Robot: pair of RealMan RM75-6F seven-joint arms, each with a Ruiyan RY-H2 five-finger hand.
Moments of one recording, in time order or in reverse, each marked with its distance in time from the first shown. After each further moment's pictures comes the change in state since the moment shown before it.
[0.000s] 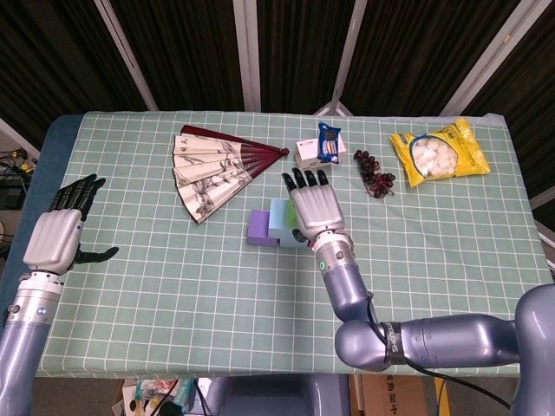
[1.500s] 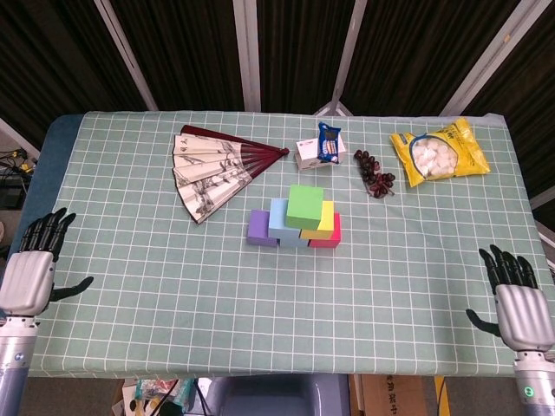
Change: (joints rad) left arm 0.222 -0.151 0.184 0.289 0.374 0.237 -0.172; right arm -1.001 0.306 -0.647 0.107 -1.201 0.378 0.755
